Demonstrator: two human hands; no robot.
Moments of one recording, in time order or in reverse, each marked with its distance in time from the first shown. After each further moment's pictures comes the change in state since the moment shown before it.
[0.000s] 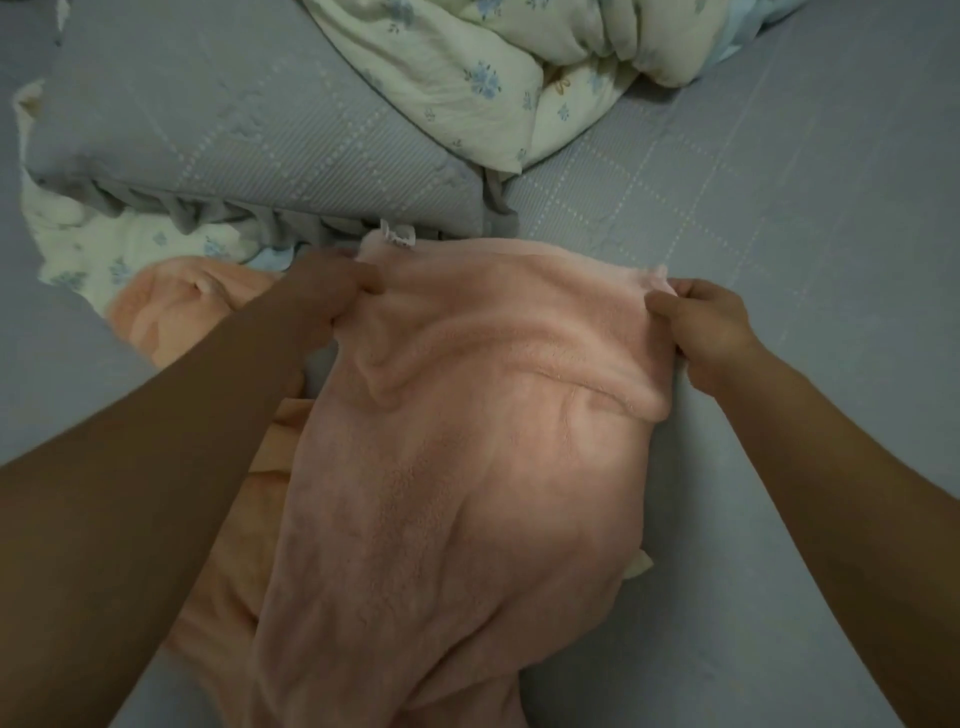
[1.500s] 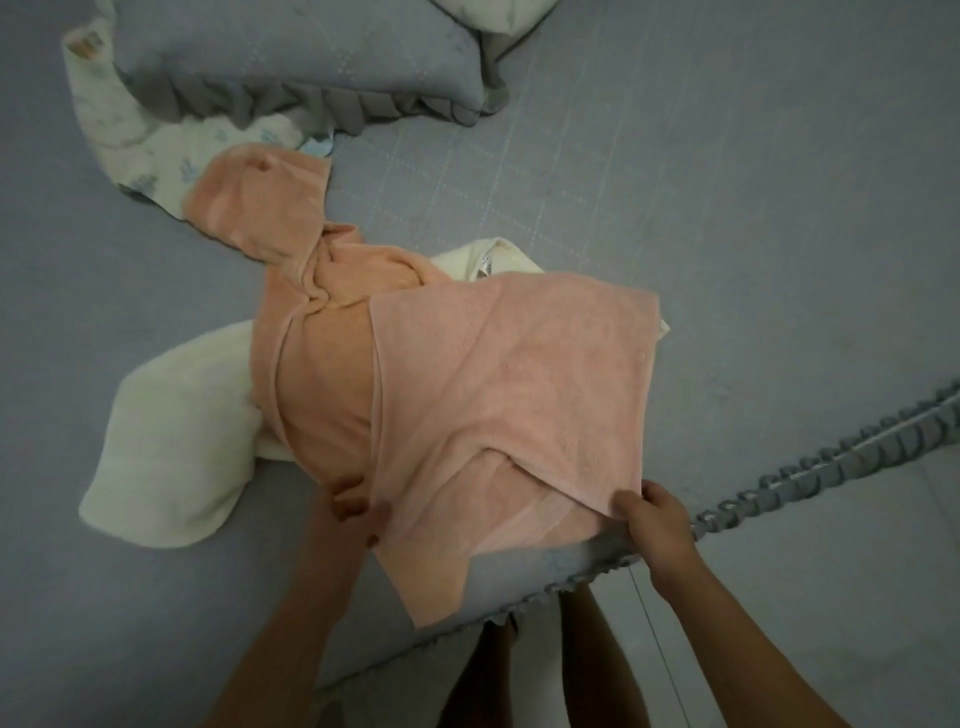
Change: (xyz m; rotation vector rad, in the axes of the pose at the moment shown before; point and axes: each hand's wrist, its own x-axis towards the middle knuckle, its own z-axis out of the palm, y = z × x) left_hand -0.271 -0.364 -0.084 -0.159 -0.074 -0.064; right_hand -0.381 0.296 0.038 -0.076 0.146 0.351
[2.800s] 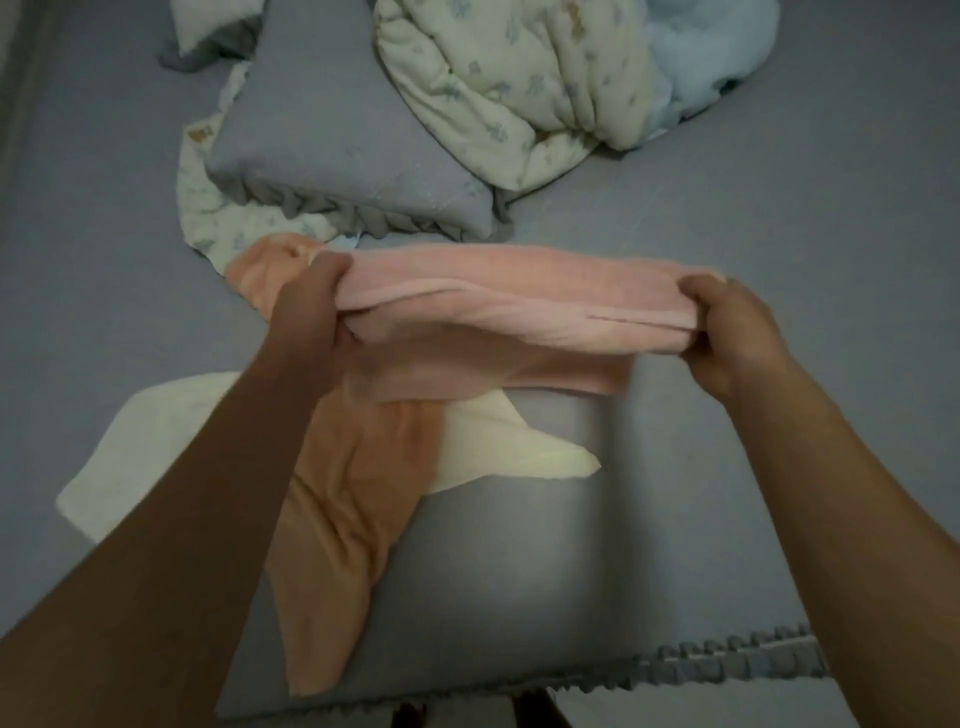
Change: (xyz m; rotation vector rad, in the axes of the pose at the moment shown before) left_hand 0.008 0.324 0.108 -0.539 0.115 0.338; right_hand 0.080 -0.369 -0.137 0.457 -0.282 -0.391
